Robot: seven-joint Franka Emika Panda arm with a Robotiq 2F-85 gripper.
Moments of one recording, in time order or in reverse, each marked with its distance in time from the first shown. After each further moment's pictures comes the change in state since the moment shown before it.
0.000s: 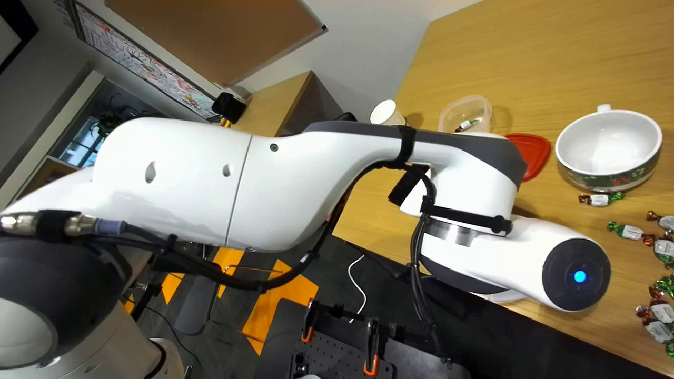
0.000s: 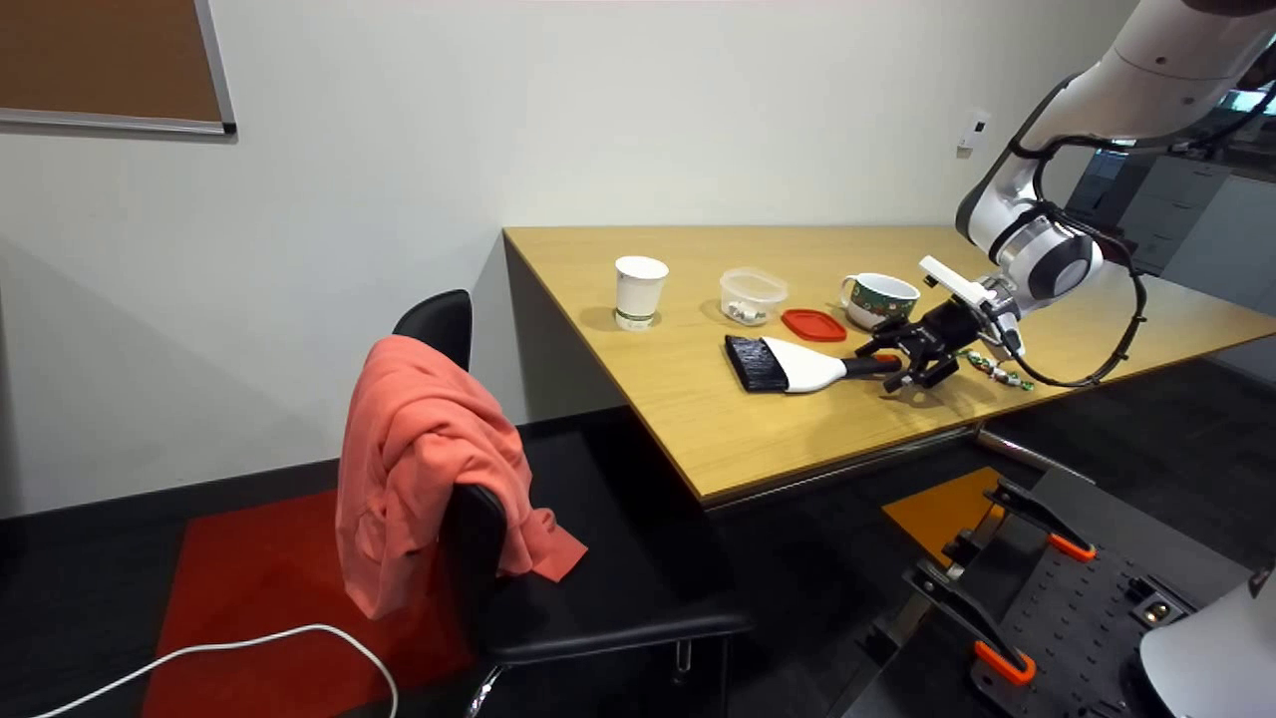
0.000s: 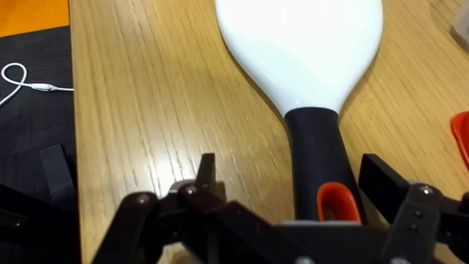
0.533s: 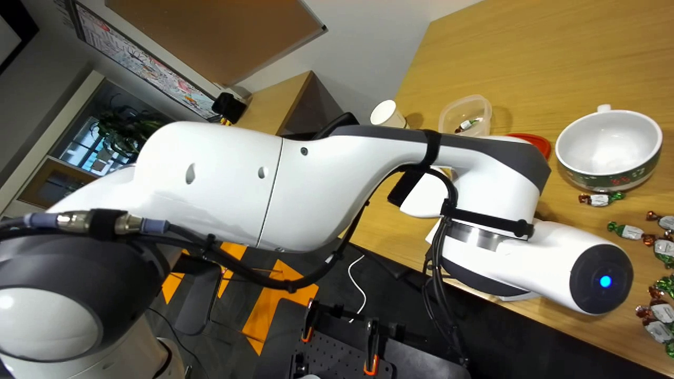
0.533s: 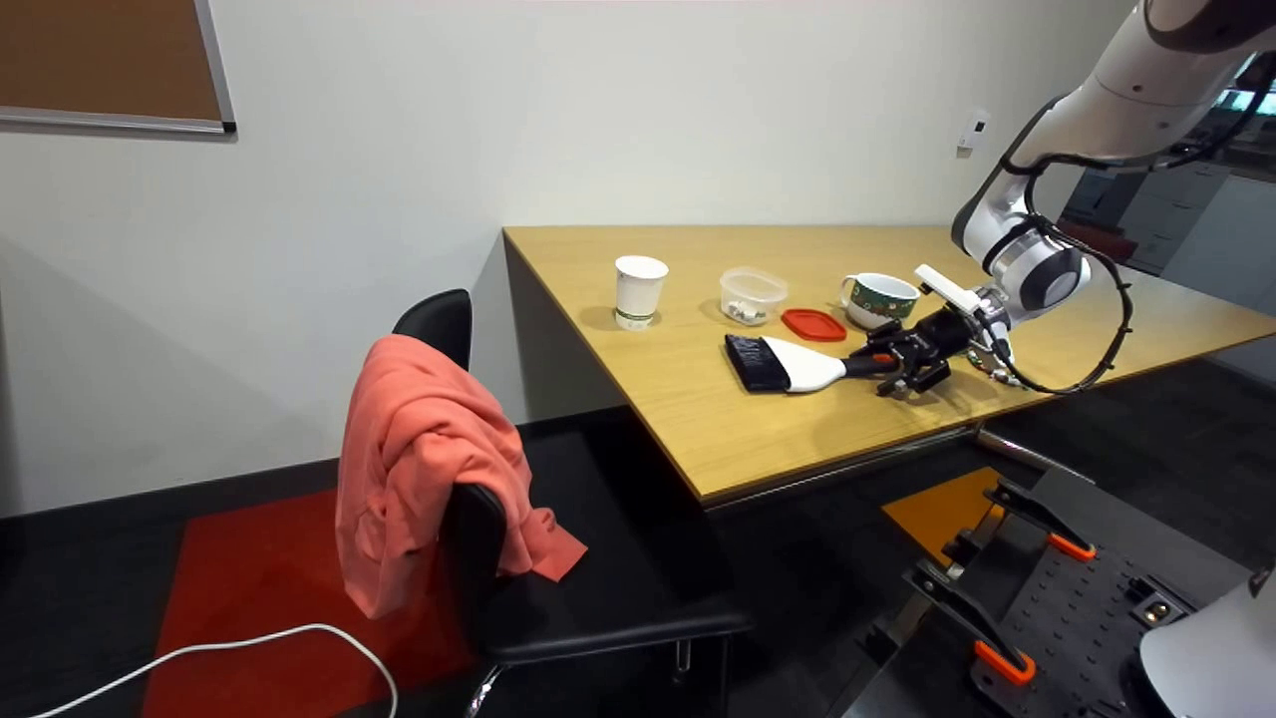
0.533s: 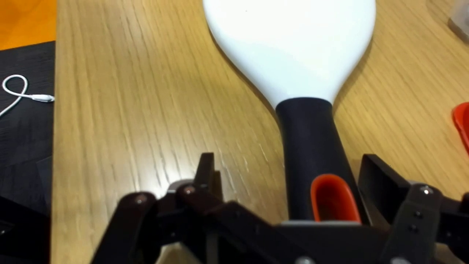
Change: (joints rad) arm -0.020 0.080 0.000 0.080 0.022 -0.065 0.000
